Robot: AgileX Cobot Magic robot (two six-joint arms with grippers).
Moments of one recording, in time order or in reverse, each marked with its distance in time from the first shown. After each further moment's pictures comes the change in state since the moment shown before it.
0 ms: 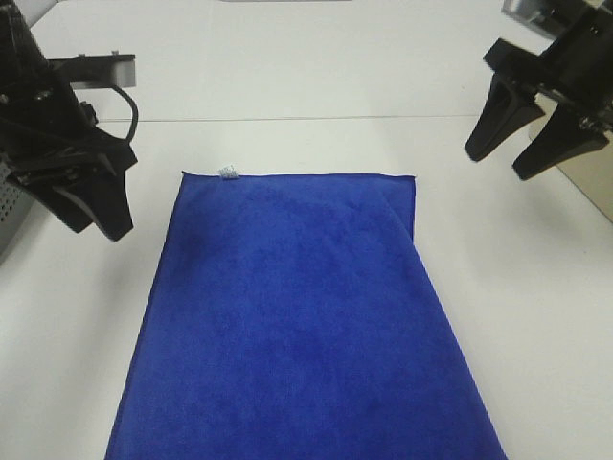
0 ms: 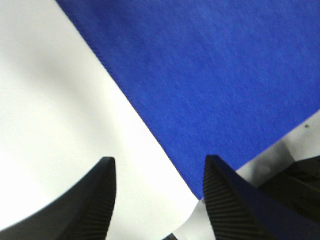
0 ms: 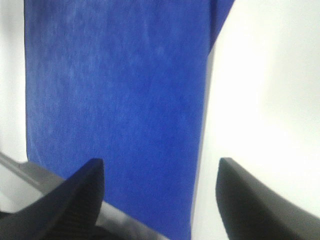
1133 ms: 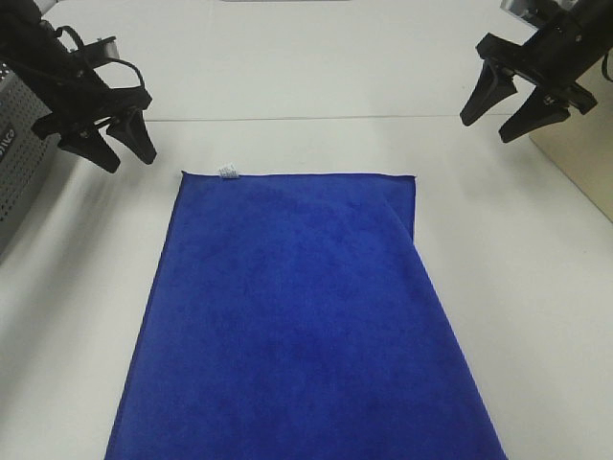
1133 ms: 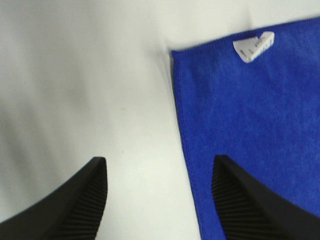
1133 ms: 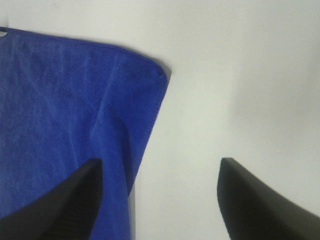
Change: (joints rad) left arm 0.238 0.623 -0.754 -0.150 0.001 -0.067; right arm -0.094 0.464 -0.546 0.010 0.004 -0.018
